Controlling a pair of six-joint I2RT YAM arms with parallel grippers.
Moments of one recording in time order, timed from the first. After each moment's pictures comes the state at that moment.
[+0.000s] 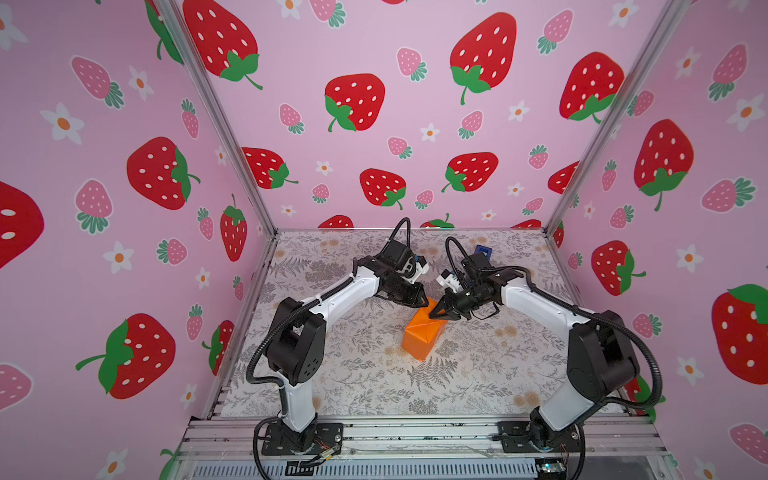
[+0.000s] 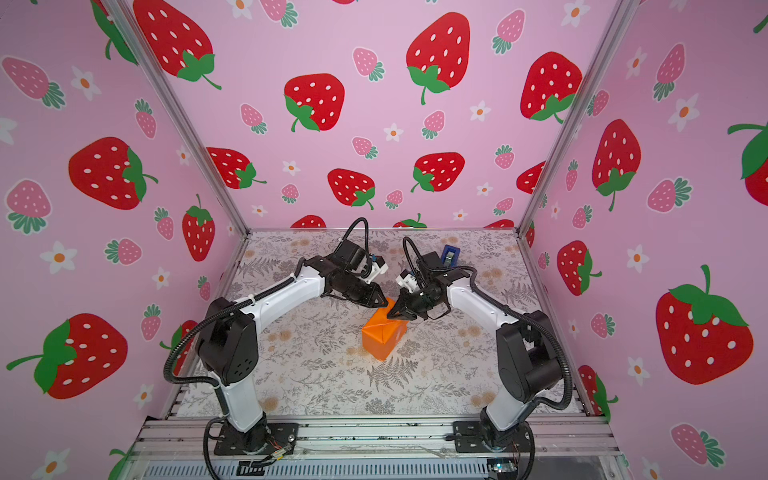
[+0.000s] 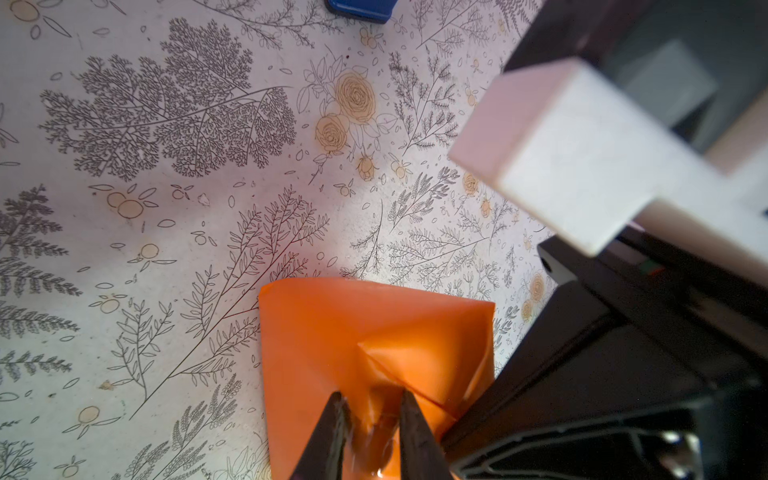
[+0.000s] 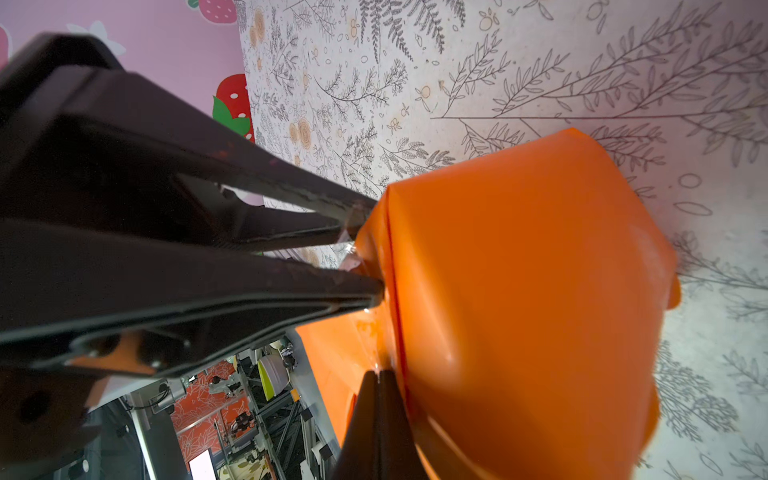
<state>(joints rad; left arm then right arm) -0.59 1.87 1.51 -0.73 0.54 -0.18 0.56 1.64 1.18 -0.70 -0.81 0.47</state>
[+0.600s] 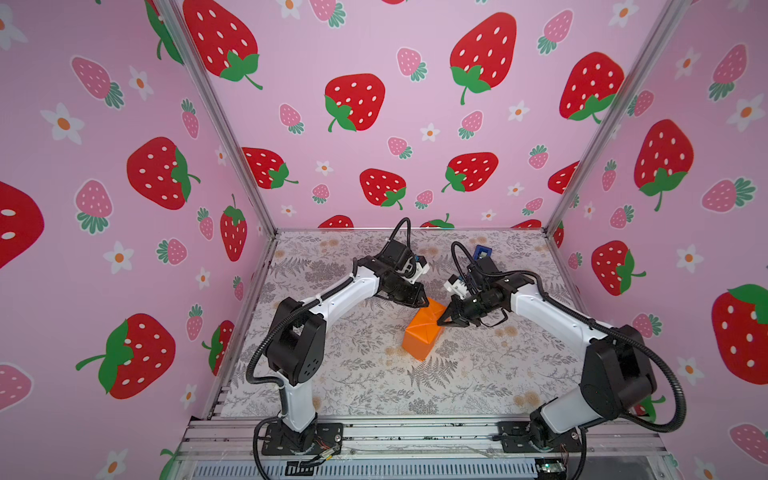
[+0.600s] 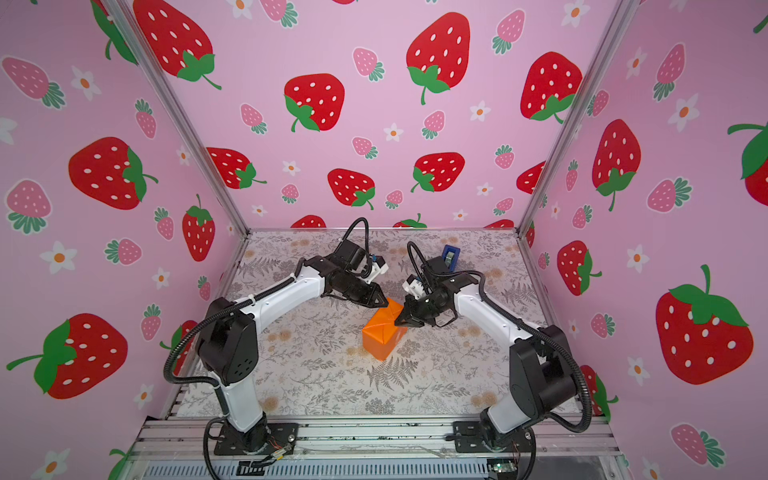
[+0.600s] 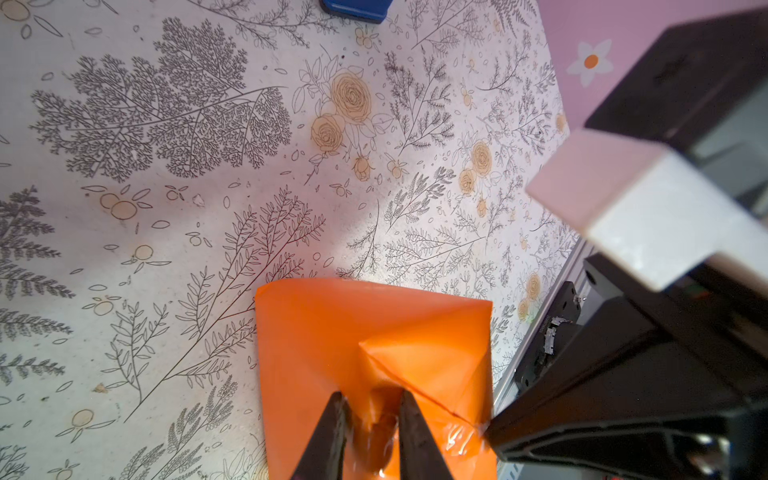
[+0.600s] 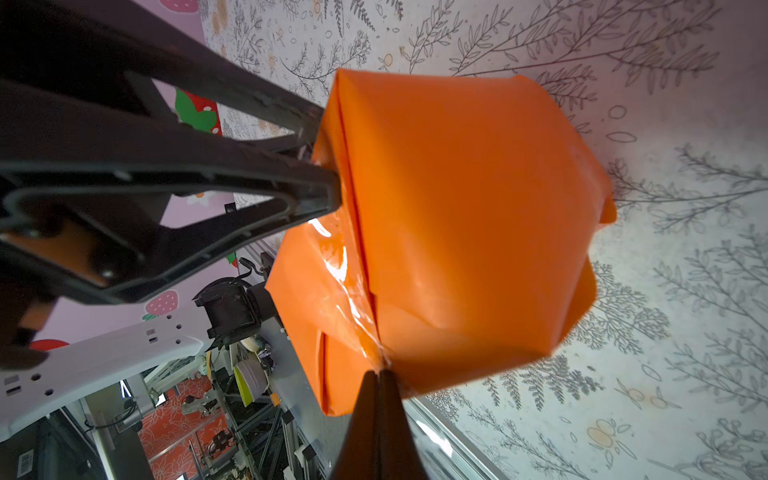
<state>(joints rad) -0.59 1.87 1.51 -0.73 0.55 -0.18 0.56 1.54 1.14 -0.79 -0.70 0.46</state>
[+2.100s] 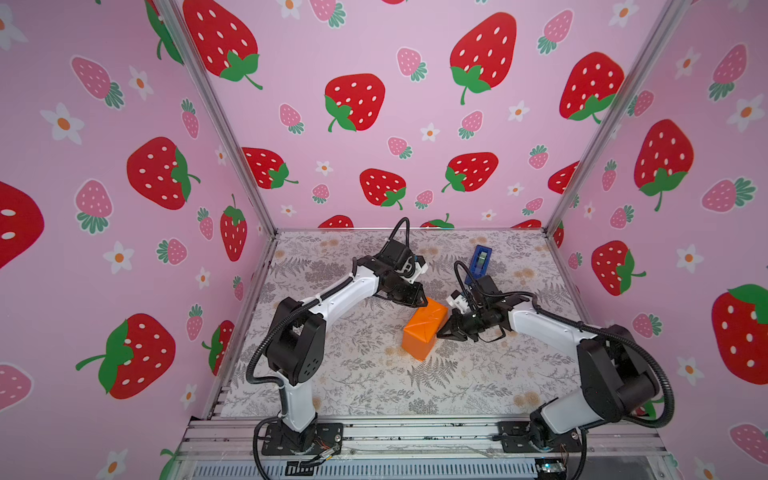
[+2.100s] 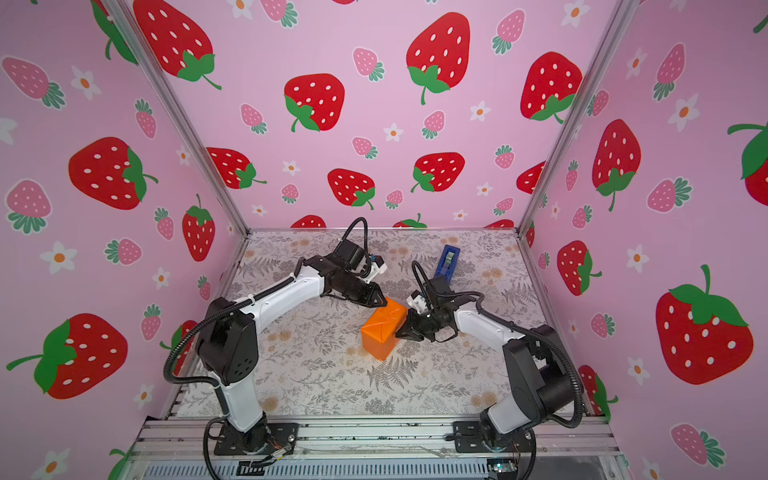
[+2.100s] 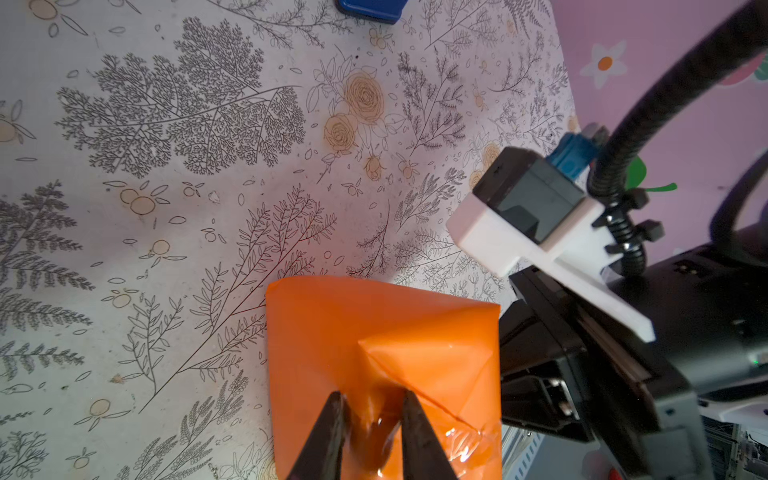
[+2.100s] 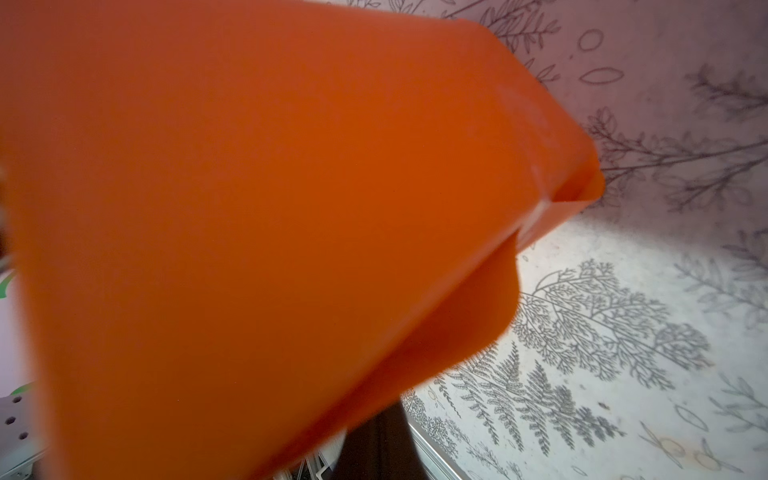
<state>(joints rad) -0.58 1.87 1.52 -0.75 0.52 -0.18 0.56 1.52 0.87 -0.48 -0.75 0.62</state>
